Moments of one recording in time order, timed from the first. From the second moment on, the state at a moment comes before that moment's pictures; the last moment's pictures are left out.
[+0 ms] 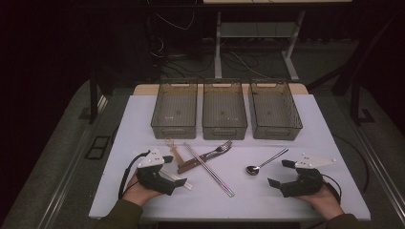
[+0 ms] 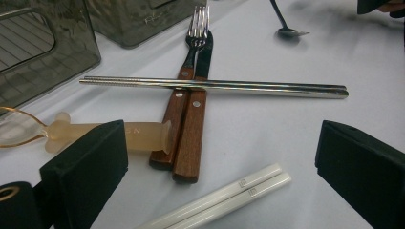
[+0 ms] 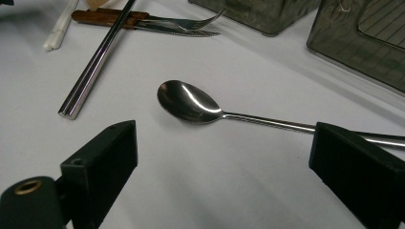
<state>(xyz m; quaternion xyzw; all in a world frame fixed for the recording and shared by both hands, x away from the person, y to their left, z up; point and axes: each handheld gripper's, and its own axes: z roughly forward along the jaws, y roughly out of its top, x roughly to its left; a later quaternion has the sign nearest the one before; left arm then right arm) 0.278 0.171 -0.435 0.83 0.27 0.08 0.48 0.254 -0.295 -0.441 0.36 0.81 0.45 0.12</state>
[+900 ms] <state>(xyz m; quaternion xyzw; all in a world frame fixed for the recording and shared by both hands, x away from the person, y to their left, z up) 0.264 0.171 -0.436 0.86 0.25 0.03 0.45 0.256 -0.298 -0.440 0.37 0.80 0.45 0.12</state>
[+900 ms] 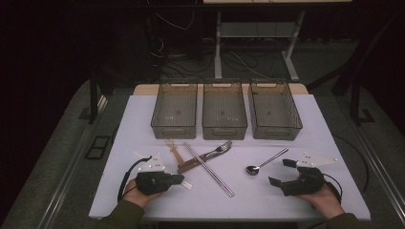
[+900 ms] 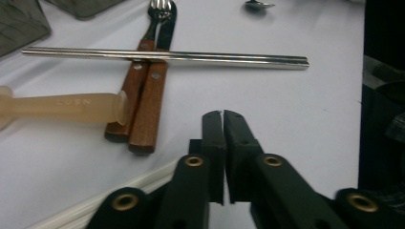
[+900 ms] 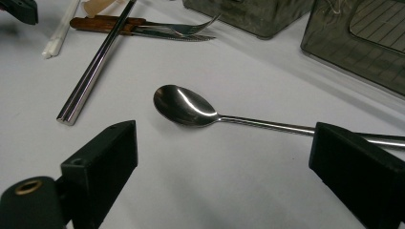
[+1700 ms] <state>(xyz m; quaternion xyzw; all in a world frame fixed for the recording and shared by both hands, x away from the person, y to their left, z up) 0.264 0.156 -0.449 0.90 0.22 0.02 0.39 0.257 -0.295 -0.440 0.36 0.80 0.45 0.12</state>
